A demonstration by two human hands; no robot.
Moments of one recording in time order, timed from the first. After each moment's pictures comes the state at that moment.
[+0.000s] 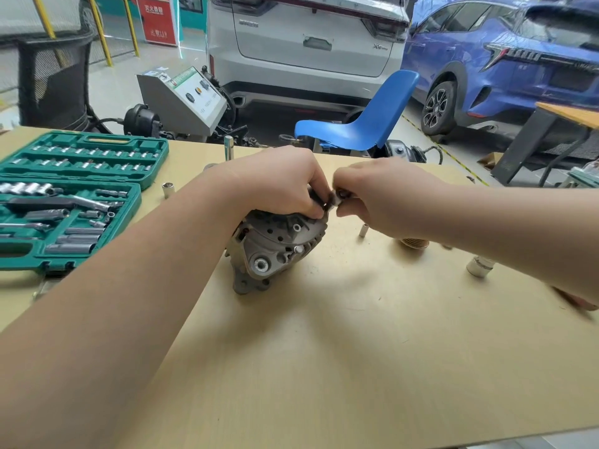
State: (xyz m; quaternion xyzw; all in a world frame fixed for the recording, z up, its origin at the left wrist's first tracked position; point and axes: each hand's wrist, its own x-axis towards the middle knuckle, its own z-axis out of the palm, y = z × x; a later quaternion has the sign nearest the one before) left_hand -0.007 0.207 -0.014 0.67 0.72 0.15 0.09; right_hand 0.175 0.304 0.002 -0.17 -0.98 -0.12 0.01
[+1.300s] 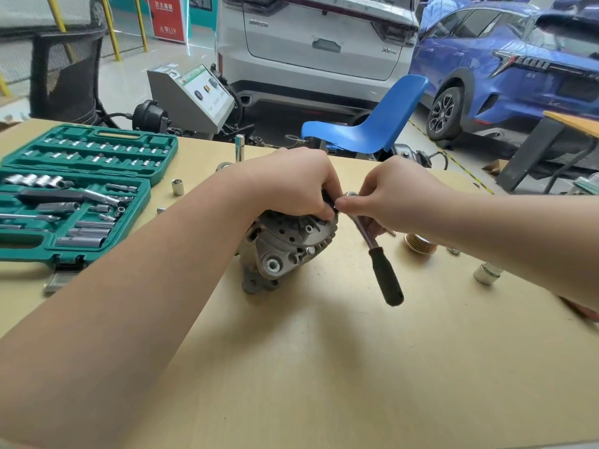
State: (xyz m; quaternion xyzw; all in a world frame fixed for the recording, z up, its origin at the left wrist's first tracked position) left_hand -0.009 0.211 -0.018 0.67 0.72 0.16 0.08; right_hand 0.165 0.297 -0.001 -0.38 -0.91 0.16 0.07
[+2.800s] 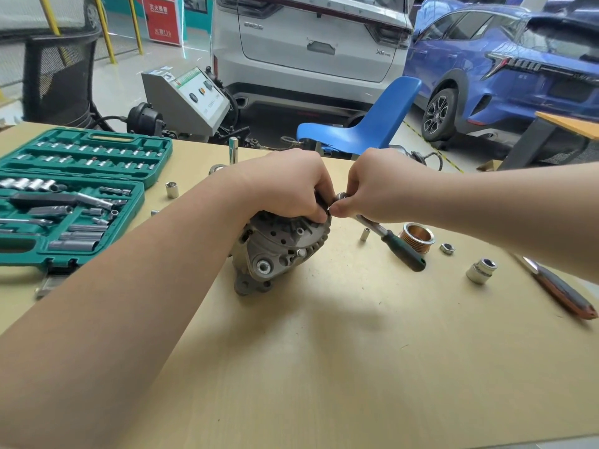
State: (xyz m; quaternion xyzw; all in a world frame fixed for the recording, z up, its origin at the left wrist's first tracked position) left_hand -0.001 0.205 -0.011 0.67 0.72 0.15 0.08; right_hand 0.151 0.288 0.018 -0.36 -0.93 0.02 0.02
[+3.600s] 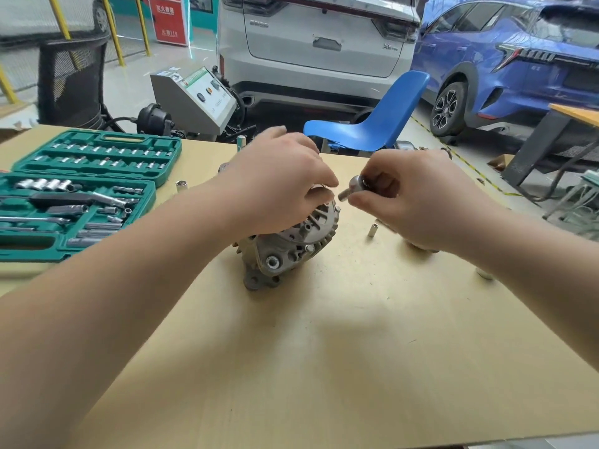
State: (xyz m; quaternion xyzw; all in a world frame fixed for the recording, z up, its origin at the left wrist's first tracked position) left_hand 0.005 0.155 -0.012 0.72 0.66 0.17 -0.17; right_hand 0.201 0.270 0.008 -0.24 -0.94 0.05 0.23
